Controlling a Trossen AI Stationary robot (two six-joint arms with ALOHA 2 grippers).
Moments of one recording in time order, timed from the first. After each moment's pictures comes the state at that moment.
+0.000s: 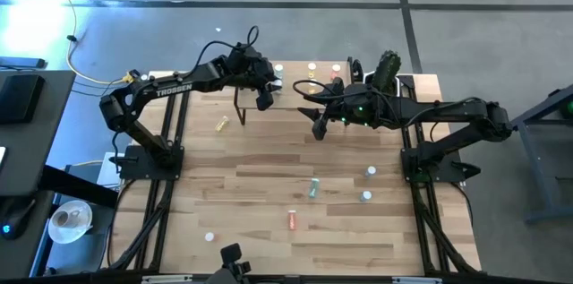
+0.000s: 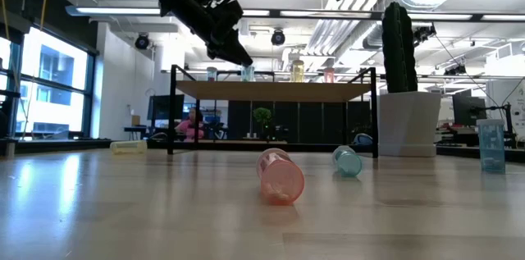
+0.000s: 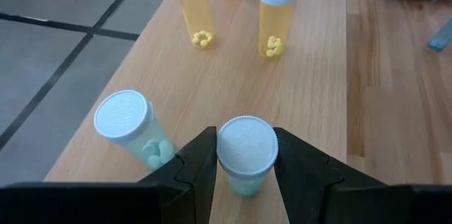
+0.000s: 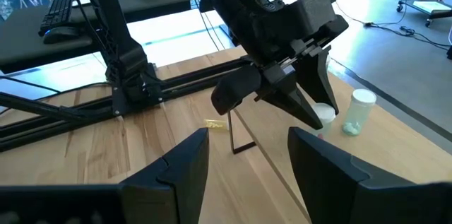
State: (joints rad) left arm 0.70 1.57 1.18 -0.24 0.20 0.26; right arm -0.09 1.33 1.15 -0.13 0.26 0.16
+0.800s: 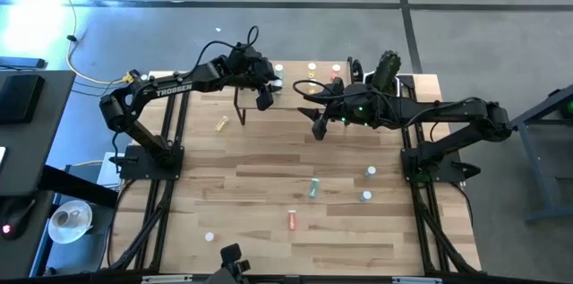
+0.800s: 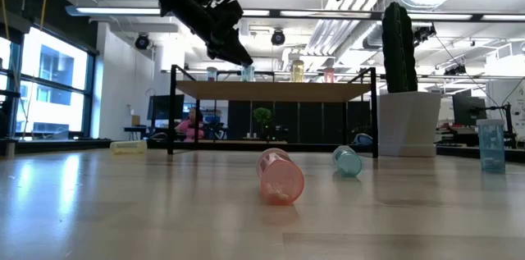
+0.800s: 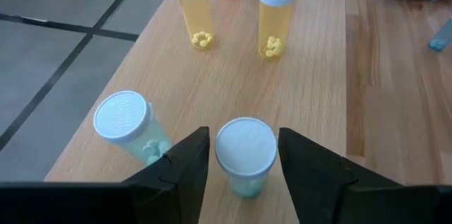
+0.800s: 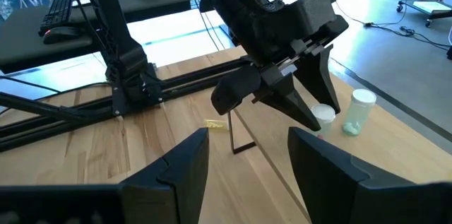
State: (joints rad) left arm 0.70 1.57 1.18 -0.24 0.20 0.26; right arm -0.09 1.33 1.15 -0.13 0.26 0.16
